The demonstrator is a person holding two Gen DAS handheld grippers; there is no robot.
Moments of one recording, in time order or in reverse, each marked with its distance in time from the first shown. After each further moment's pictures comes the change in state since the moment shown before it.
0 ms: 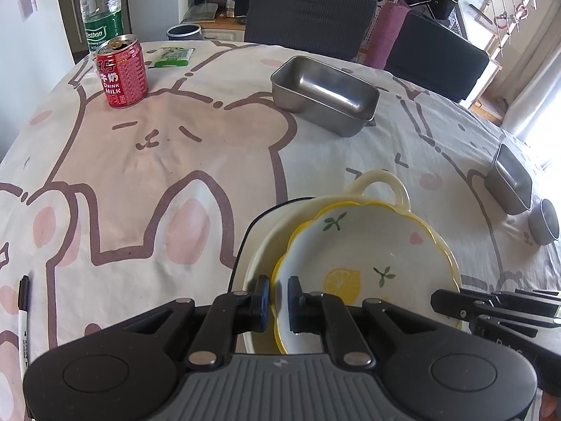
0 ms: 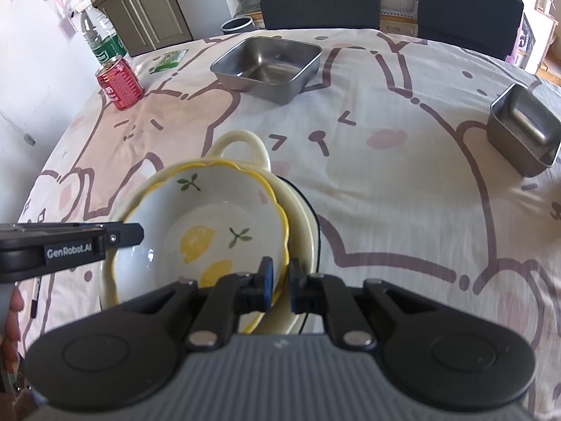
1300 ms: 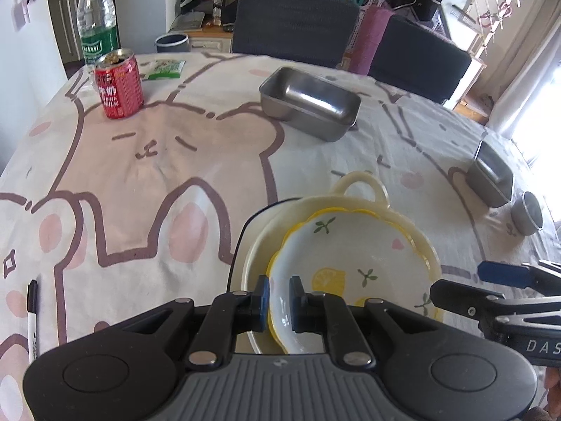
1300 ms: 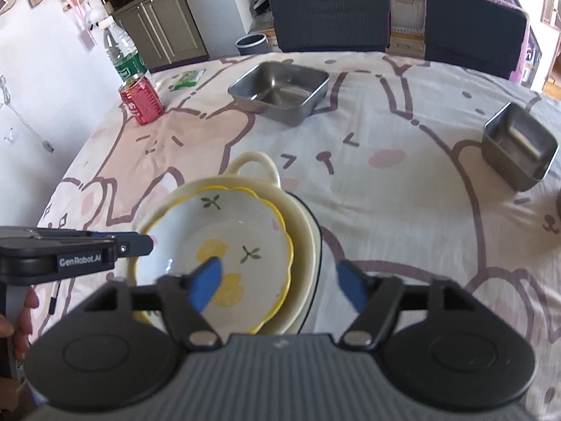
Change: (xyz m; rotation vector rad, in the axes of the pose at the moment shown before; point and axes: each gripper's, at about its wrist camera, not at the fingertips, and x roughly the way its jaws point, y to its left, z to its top) left arm -0.027 0.001 -0.006 0.037 -0.033 -0.039; right arm -0.032 -0.004 -0.003 -0.022 -0.069 0.036
